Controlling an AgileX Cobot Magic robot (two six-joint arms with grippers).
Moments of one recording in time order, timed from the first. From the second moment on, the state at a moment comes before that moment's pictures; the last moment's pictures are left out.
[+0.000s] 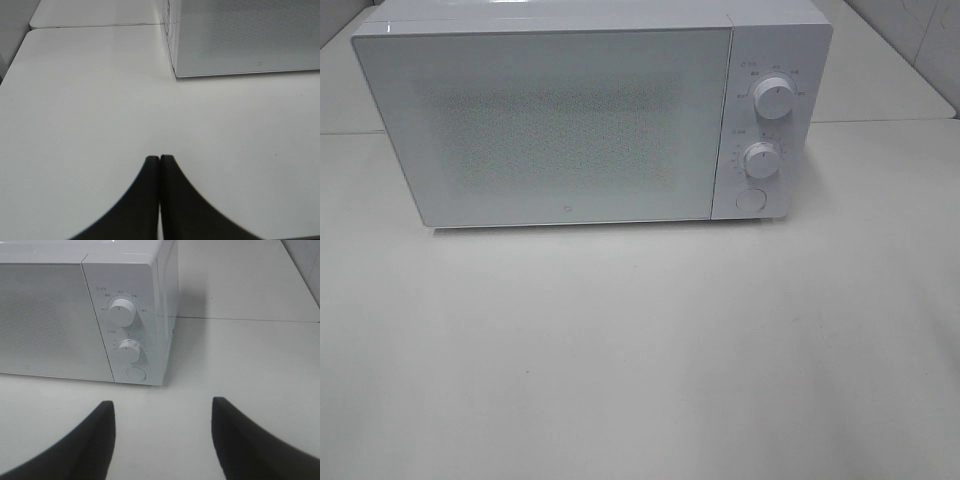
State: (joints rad) left arm -0.03 0.00 -0.50 -0.08 1.06 0.07; right arm 0.22 0.56 -0.47 -0.08 0.33 0.07
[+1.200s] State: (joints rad) left arm -0.03 0.00 -0.50 -0.08 1.06 0.07; right arm 0.23 1.54 -0.47 -0.08 -0.76 0.08
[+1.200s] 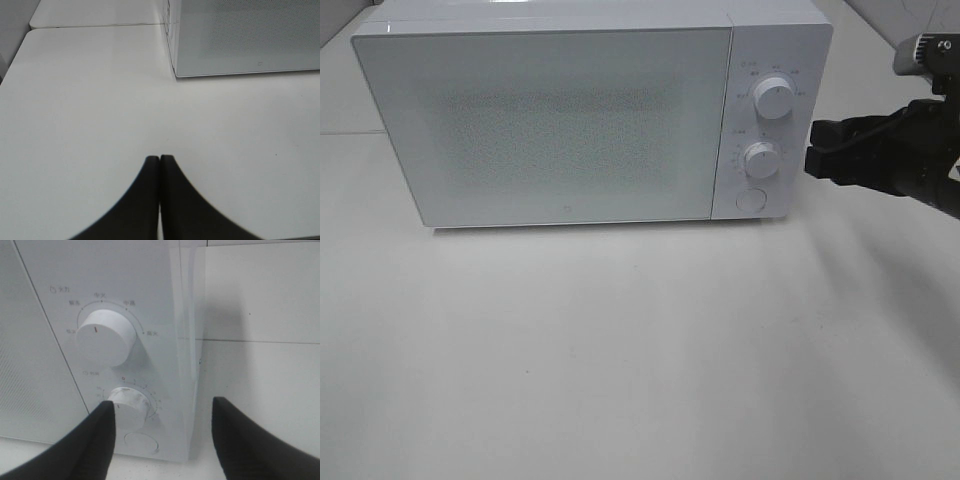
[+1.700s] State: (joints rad) left arm -0.03 0.00 -0.50 -0.08 1.06 0.07; right arm 0.46 1.73 -0.48 0.26 -0.95 -0.12
